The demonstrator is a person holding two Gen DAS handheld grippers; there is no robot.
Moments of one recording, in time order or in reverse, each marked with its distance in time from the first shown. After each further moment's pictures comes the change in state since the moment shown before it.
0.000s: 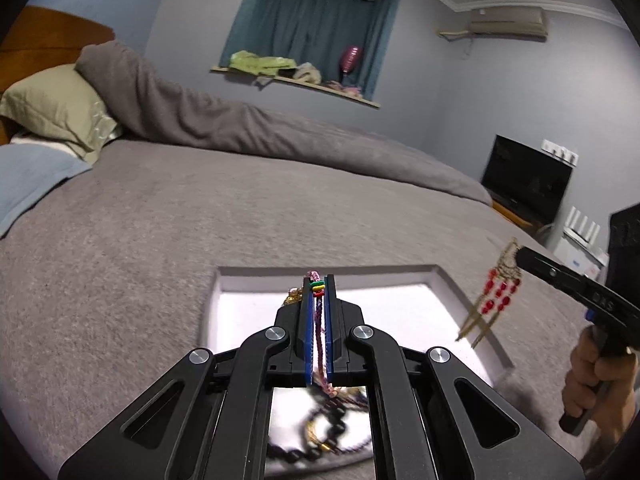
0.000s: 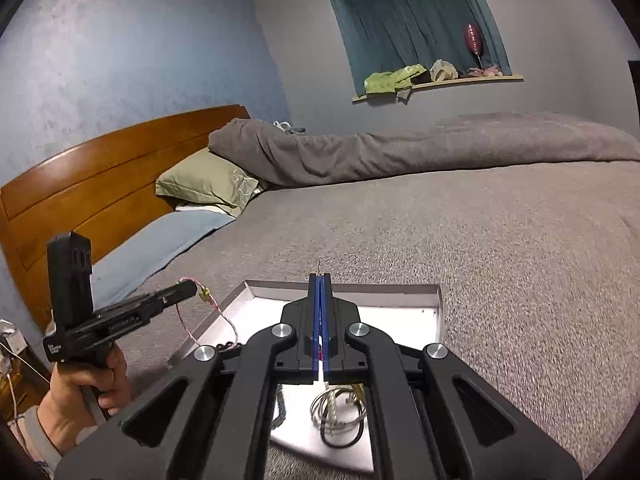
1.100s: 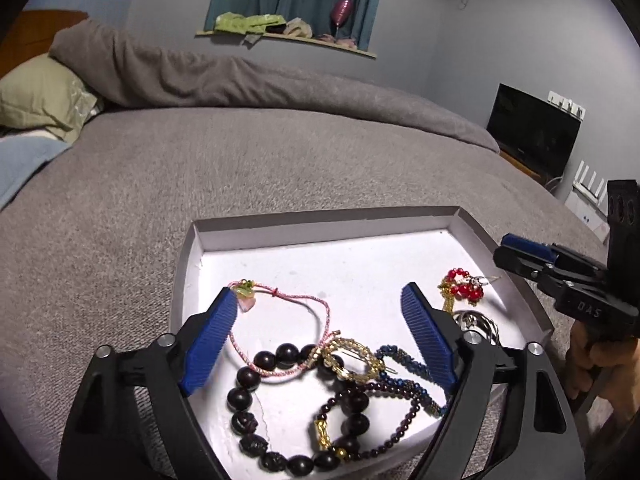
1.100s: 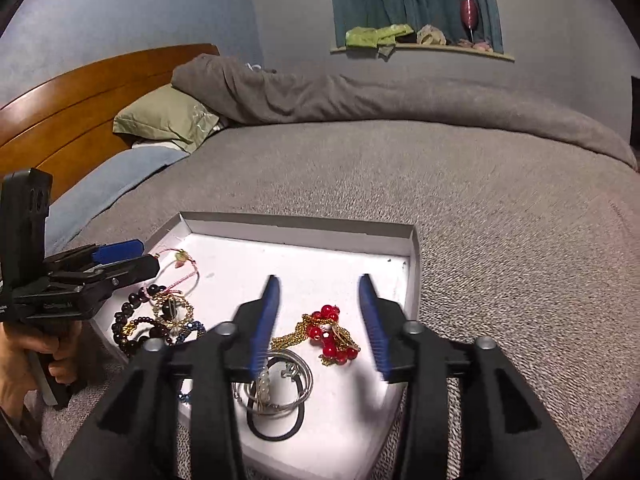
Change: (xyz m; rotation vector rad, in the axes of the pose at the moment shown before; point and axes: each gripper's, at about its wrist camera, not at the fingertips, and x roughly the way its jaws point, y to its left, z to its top) left arm 0.046 -0.009 -0.020 0.087 0.171 0.014; right arm 0.056 -0.015 -0.032 -0.070 0.179 -0.146
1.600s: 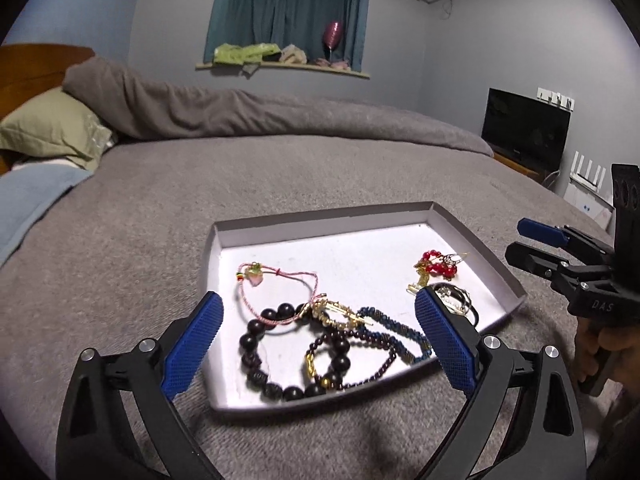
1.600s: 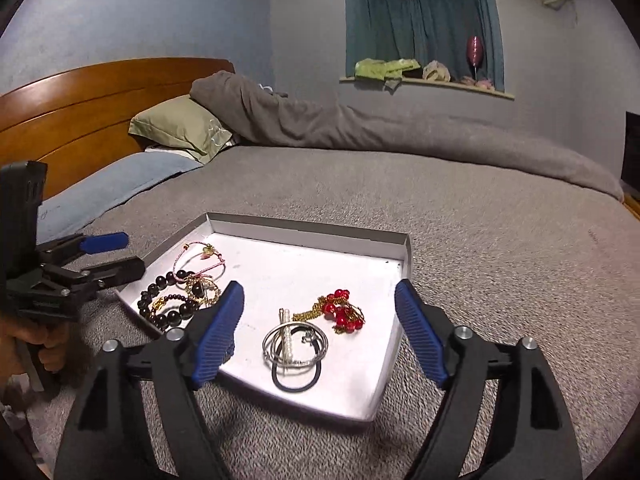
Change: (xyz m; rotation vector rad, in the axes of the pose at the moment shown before) left arm -0.062 -0.021 -0.030 0.066 -0.106 0.051; right arm -0.057 0.024 -0.026 -0.083 -0.102 -0.034
